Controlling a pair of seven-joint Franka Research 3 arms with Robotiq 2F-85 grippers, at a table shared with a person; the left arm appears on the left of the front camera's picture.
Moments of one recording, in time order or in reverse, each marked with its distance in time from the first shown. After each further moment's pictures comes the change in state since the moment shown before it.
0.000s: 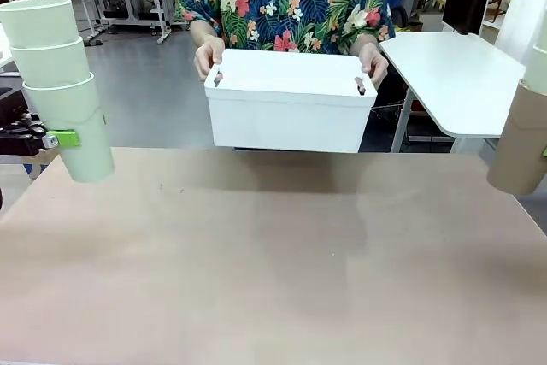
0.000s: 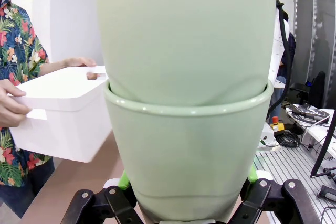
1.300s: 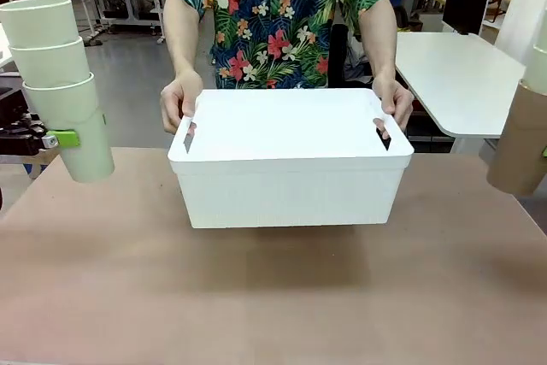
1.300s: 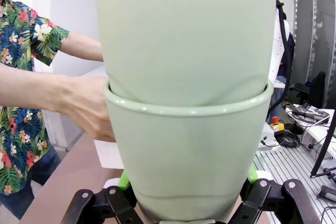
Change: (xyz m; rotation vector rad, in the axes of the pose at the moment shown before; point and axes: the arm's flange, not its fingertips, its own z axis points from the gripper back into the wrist) left arm 0.000 0.000 0.000 0.000 0.000 0.000; right arm 0.000 0.000 0.000 0.000 0.000 0.000
